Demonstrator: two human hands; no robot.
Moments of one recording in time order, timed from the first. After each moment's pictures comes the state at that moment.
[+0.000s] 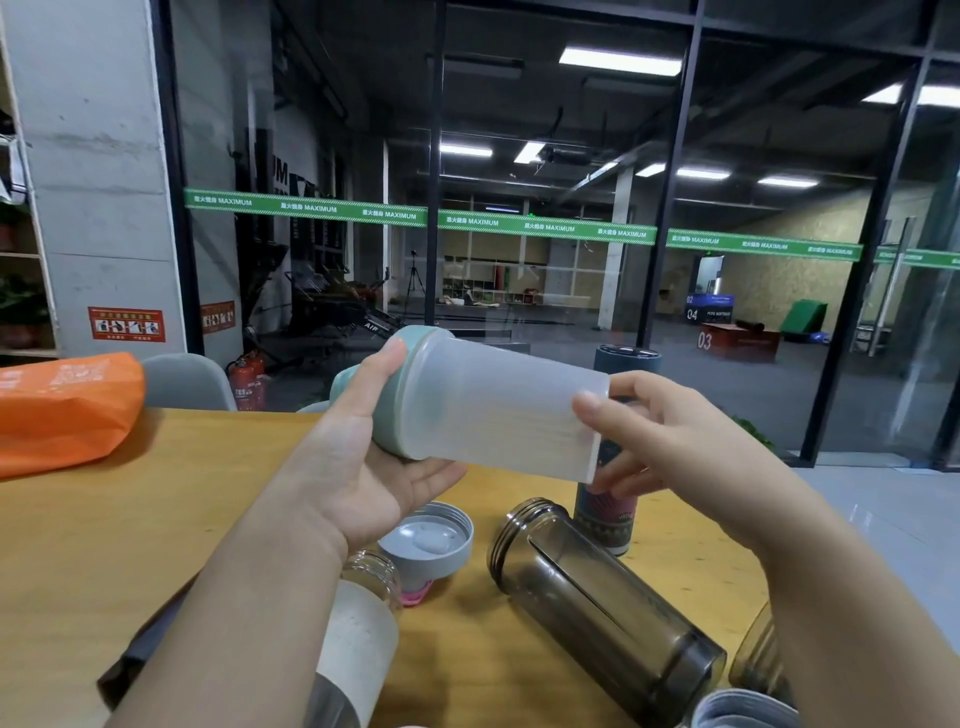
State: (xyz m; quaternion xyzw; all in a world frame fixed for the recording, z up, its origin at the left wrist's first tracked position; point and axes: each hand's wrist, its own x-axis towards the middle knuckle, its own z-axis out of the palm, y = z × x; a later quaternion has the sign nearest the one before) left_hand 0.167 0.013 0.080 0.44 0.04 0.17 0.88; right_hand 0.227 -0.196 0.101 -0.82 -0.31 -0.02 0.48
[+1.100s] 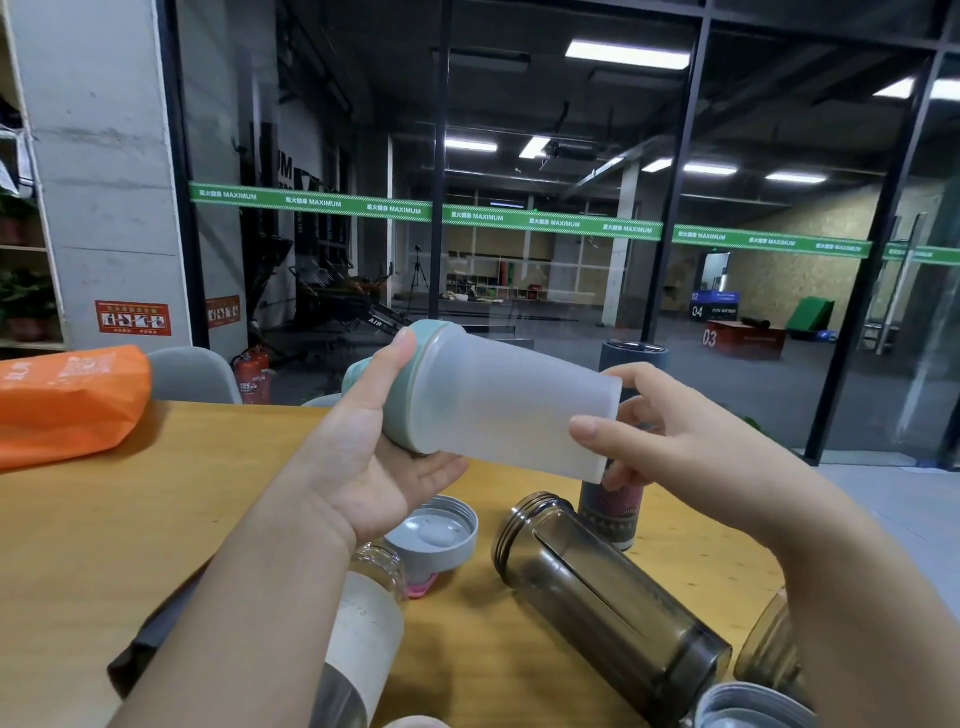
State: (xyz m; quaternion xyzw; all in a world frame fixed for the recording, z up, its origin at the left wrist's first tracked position) left_hand 0.172 0.017 0.075 0.45 0.05 0.15 0.88; right_hand 0.216 -0.198 0.105 -0.86 -0.32 -0.03 0.39
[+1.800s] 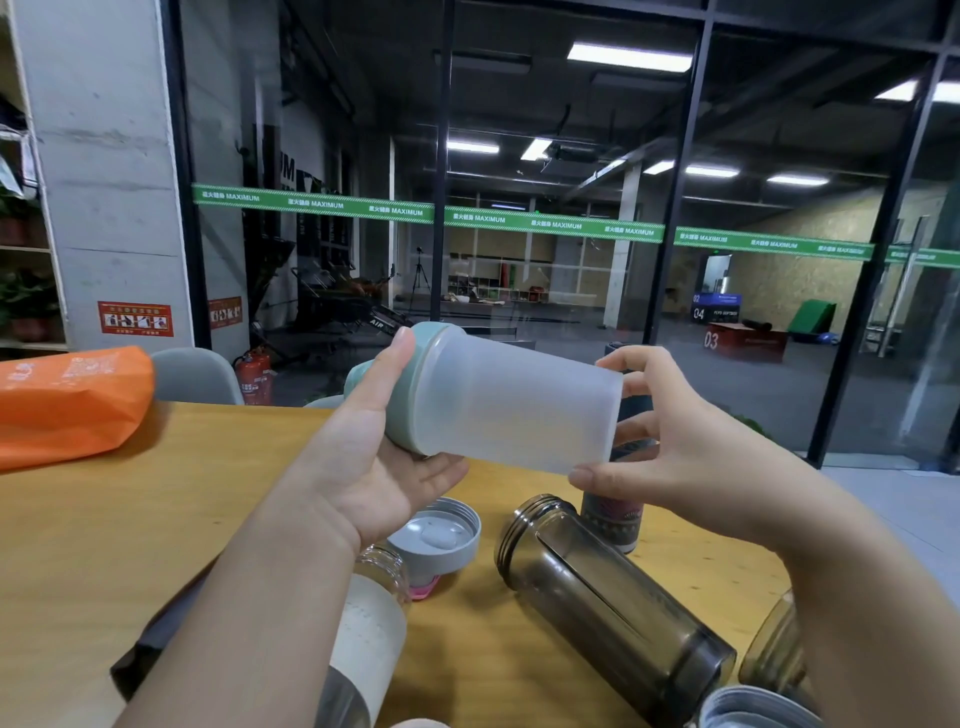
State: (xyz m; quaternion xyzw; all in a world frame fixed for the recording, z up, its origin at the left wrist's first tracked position) left_hand 0.173 0.015 0.076 0.45 0.08 0.14 0.88; right_hand 0.221 -0.198 0.104 -0.86 -0.36 -0.03 0.36
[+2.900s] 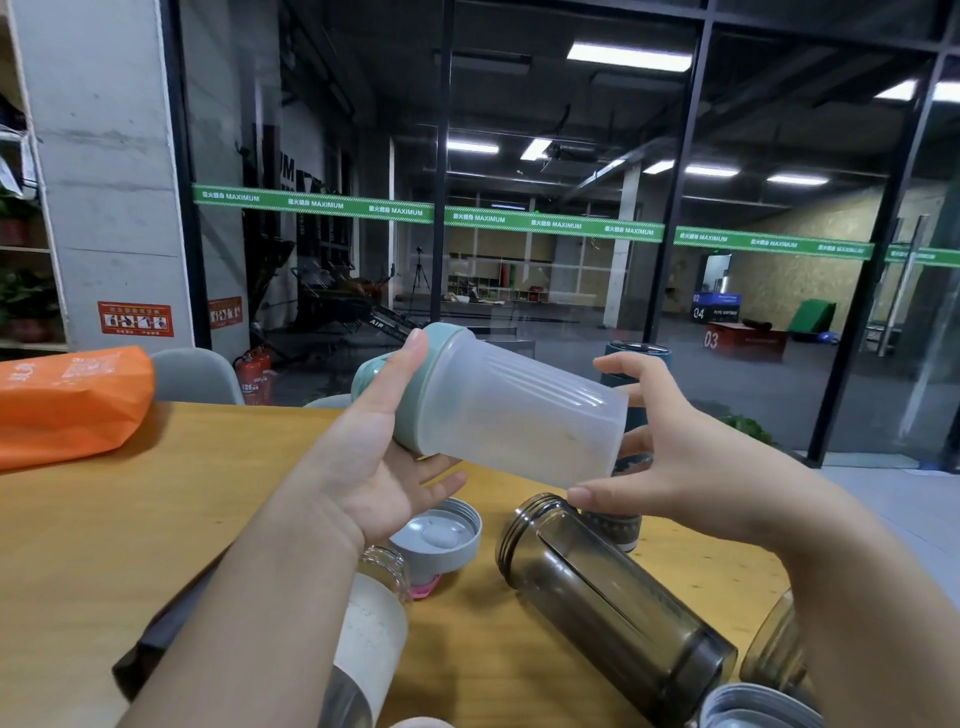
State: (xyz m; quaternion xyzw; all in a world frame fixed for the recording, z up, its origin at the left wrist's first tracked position) left_hand 0.171 0.014 0.075 0.50 0.09 0.12 0.85; right_hand 0.224 -0.197 0.102 -0.88 -0.34 0.01 0.34
